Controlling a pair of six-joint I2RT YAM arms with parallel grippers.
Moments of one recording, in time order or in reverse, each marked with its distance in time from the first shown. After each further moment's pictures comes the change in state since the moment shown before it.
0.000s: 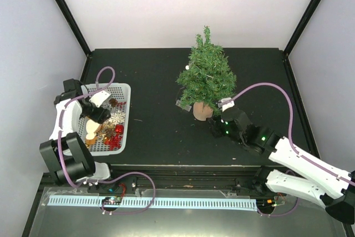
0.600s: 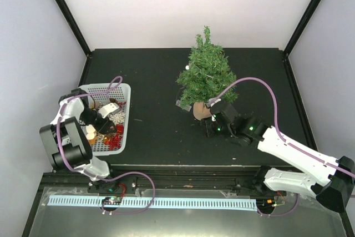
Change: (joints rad) left arm 0.024 0.106 -0.044 -0.224 0.090 0.284; right arm 0.000 0.185 0.120 -0.097 -0.157 -0.020
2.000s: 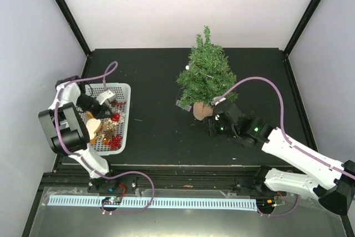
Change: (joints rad) left arm -0.016 0.242 0.252 -0.155 0.089 0.004; right arm 0.000 -0.027 0.025 -0.044 0.028 0.043
